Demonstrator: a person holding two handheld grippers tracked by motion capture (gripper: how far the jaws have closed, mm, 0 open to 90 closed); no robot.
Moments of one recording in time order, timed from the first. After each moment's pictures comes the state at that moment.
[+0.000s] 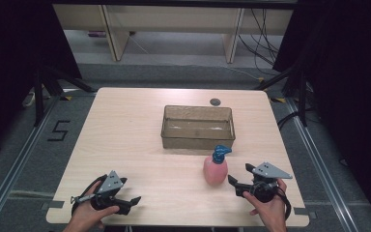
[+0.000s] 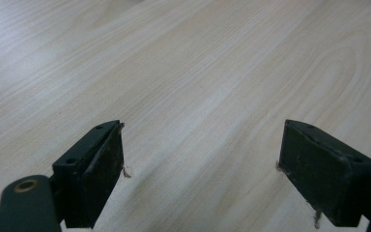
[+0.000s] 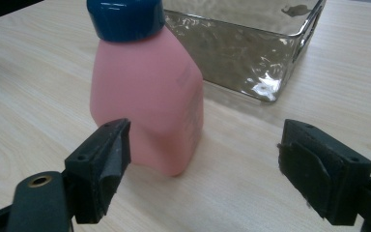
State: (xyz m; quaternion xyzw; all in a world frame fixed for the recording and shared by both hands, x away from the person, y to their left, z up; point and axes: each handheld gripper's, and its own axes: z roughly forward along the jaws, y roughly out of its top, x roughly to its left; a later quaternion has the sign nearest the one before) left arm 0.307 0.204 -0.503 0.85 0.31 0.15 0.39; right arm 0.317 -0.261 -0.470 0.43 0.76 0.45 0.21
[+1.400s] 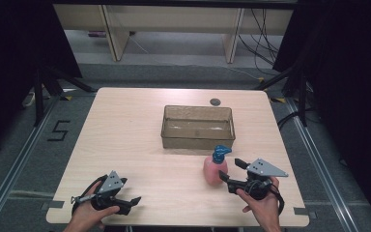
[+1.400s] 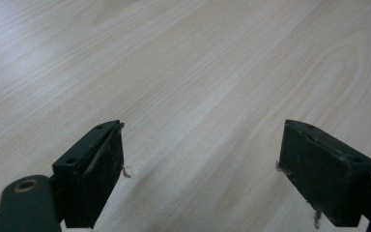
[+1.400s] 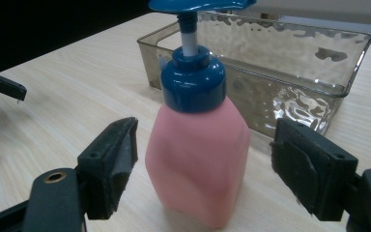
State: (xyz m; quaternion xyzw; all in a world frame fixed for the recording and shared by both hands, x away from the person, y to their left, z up) left arm 0.306 0.202 -0.505 0.85 0.32 0.14 0.39; right arm 0.320 -0.237 -0.455 0.38 0.74 0.51 0.21
